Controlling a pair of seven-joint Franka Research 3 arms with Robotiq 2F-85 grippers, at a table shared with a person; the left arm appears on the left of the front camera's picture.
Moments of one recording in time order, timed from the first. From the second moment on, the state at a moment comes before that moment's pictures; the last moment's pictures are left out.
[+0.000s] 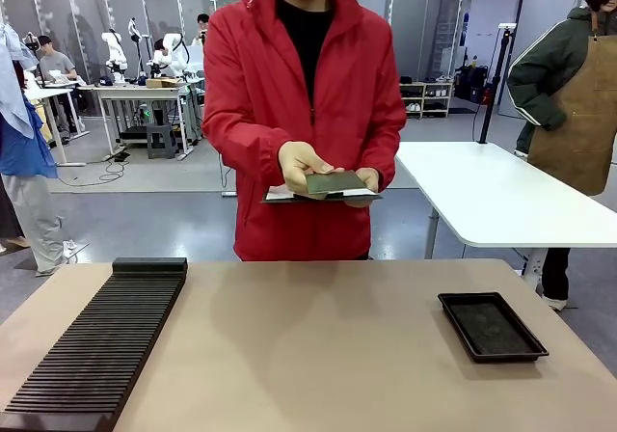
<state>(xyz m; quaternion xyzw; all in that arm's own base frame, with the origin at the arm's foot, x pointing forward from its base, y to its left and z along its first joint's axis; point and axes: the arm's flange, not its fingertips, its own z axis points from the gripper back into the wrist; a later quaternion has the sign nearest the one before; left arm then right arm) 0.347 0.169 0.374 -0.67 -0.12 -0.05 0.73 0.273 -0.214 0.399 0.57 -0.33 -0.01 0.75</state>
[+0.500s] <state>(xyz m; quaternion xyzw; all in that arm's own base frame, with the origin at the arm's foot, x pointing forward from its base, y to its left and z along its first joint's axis) 0.347 0.169 0.374 -0.67 -0.12 -0.05 0.73 0.298 -0.138 0.464 0.62 -0.24 0.01 0.75</state>
